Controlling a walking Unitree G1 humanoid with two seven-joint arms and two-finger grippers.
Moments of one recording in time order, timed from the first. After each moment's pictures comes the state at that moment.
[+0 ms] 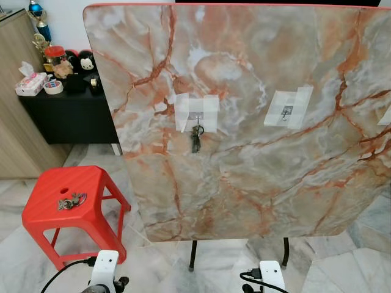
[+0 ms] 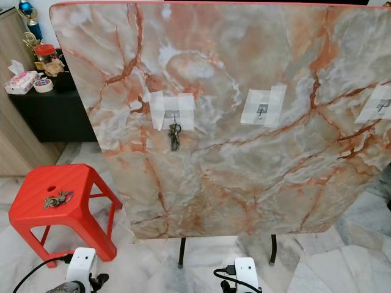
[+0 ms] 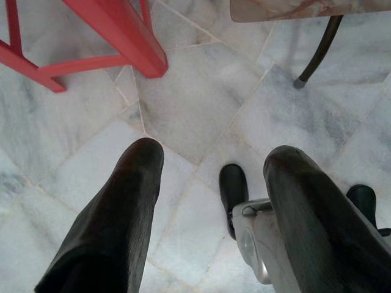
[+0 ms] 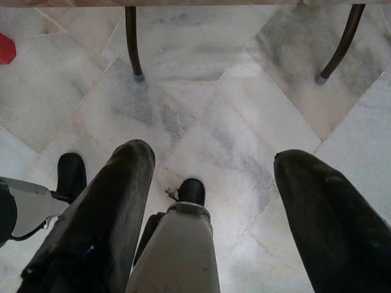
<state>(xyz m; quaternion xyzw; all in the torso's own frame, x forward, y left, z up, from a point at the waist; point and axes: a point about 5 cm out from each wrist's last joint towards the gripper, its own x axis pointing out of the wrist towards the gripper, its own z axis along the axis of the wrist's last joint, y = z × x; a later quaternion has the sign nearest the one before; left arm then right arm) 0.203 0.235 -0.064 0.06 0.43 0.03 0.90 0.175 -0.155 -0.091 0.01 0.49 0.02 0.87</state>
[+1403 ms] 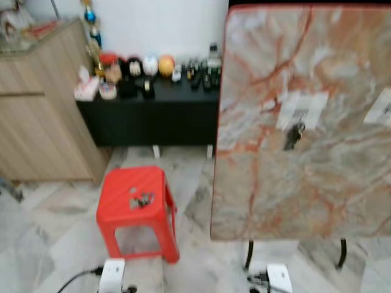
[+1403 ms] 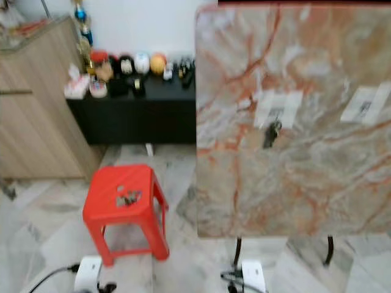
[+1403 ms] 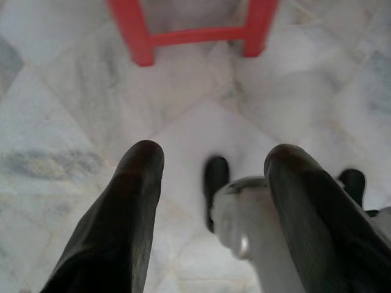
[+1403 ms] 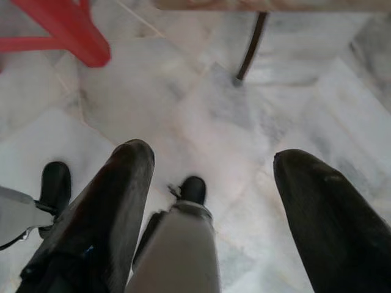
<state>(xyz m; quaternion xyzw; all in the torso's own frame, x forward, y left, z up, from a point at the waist) 0.193 0.217 -0.074 0.02 0.45 0.04 0.89 0.172 -0.164 -0.092 0.01 0.48 0.01 0.88</state>
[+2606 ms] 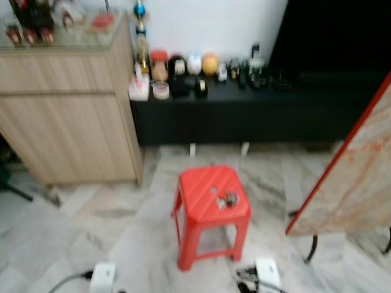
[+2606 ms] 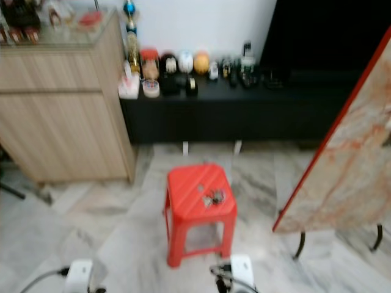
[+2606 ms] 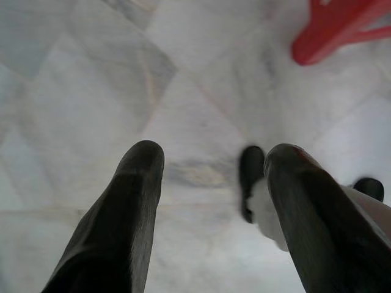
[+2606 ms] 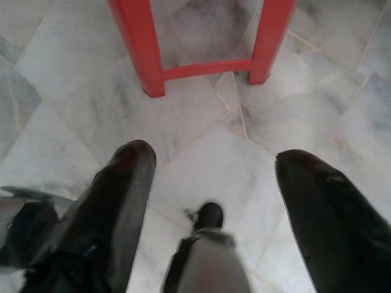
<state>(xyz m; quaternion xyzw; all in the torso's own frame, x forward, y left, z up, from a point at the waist) 0.186 0.235 -0.074 0.04 0.46 0.06 0.89 0.186 -0.146 -0.086 0.02 0.47 0.03 0.88</state>
